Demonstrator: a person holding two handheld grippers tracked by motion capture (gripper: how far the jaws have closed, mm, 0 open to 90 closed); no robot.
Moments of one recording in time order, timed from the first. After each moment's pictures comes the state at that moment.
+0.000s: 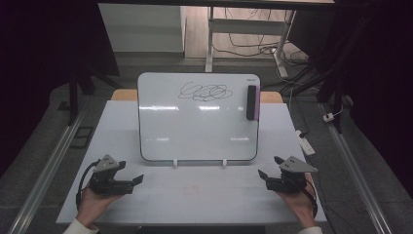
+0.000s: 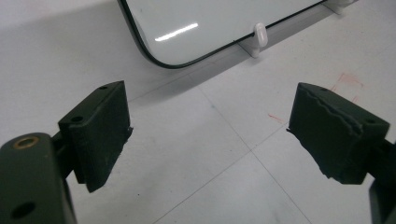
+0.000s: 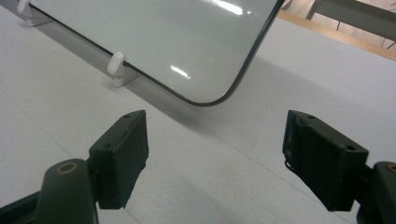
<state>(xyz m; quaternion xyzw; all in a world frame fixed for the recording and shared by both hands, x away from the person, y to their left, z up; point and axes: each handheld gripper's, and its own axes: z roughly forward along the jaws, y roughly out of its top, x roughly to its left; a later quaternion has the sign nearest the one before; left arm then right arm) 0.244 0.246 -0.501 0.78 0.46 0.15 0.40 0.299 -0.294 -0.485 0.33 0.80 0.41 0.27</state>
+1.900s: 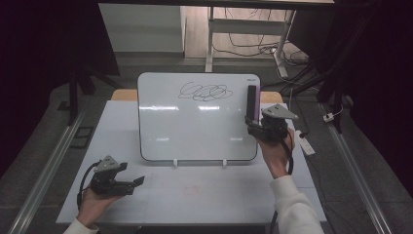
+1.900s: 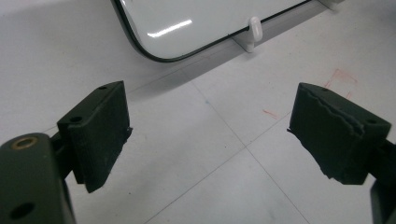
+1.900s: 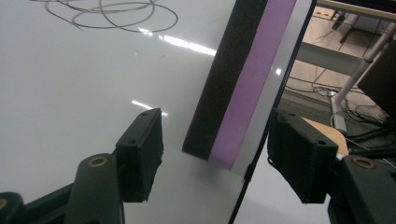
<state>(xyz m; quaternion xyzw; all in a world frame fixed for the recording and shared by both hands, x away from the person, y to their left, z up) 0.245 0.246 -0.505 0.78 0.46 0.13 0.40 0.387 -0.214 -0.390 0.40 0.73 0.43 0.35</state>
